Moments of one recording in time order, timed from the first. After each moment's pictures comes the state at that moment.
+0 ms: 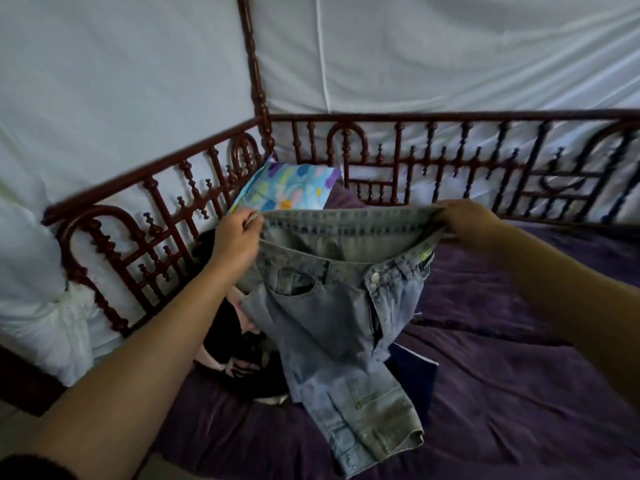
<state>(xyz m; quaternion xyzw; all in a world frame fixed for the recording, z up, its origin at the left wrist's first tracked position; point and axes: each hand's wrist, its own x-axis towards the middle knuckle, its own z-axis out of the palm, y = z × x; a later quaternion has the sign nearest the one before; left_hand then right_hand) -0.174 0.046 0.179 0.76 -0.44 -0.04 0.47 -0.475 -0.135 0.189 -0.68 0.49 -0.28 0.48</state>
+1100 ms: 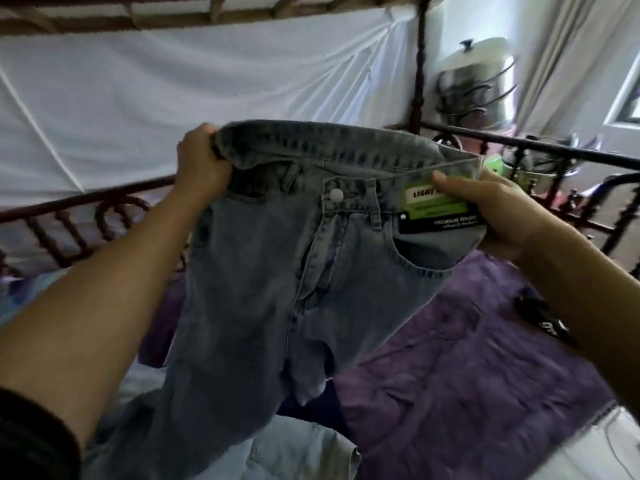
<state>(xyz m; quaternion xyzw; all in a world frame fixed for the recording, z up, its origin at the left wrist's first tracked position) -0.308 -0.177 0.325 0.47 -0.75 -0.01 0.47 -0.618 0.022 0.293 -0.52 0.39 -0.60 0.47</state>
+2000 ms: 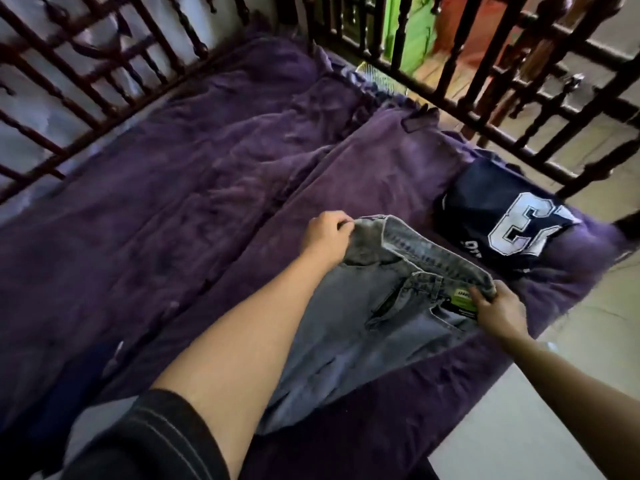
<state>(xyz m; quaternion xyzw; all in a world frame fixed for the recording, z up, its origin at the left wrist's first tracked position) -0.947 -0.292 -0.121 0.49 -0.79 -0.37 0.06 -1.129 -0.042 -0.210 -0.16 0.92 -0.26 0.25</state>
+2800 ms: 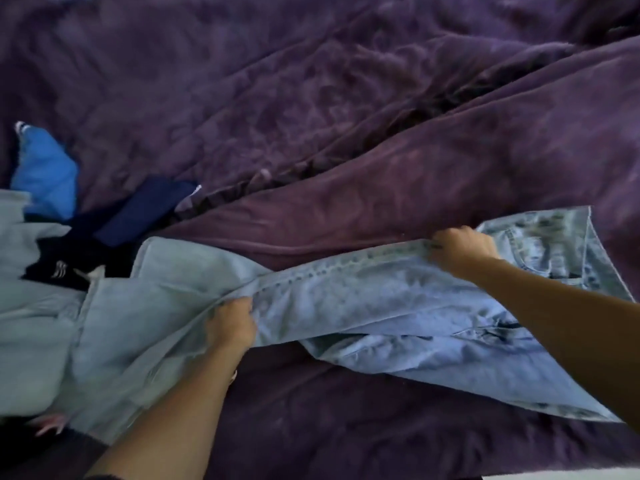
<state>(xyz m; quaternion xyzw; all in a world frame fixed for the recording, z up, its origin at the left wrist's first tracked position) -0.567 -0.174 -0.292 0.78 -0.53 -0.22 -0.26 -0.955 -0.269 -0.320 -0.65 0.69 0.16 0.27</state>
